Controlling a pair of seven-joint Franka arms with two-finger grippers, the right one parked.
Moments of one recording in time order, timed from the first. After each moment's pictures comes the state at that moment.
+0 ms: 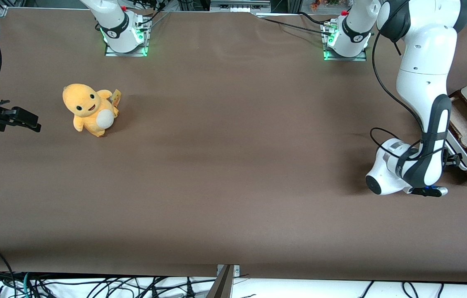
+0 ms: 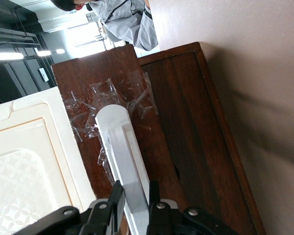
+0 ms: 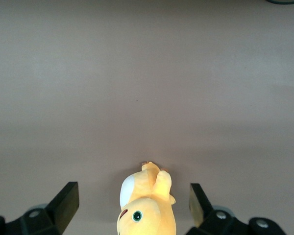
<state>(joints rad) -0.04 0.90 0.04 -1.47 1.18 1.44 -0.54</state>
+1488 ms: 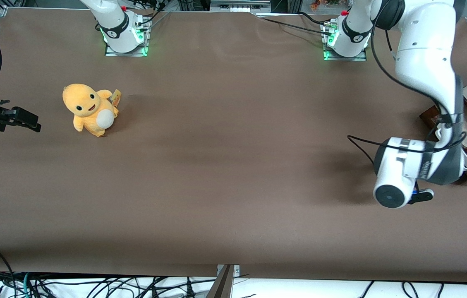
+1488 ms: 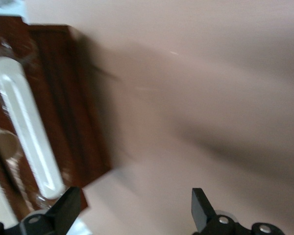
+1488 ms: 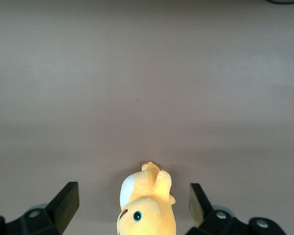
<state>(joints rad) -0.12 0.83 0.03 -1.20 0.43 1.44 -0.52</state>
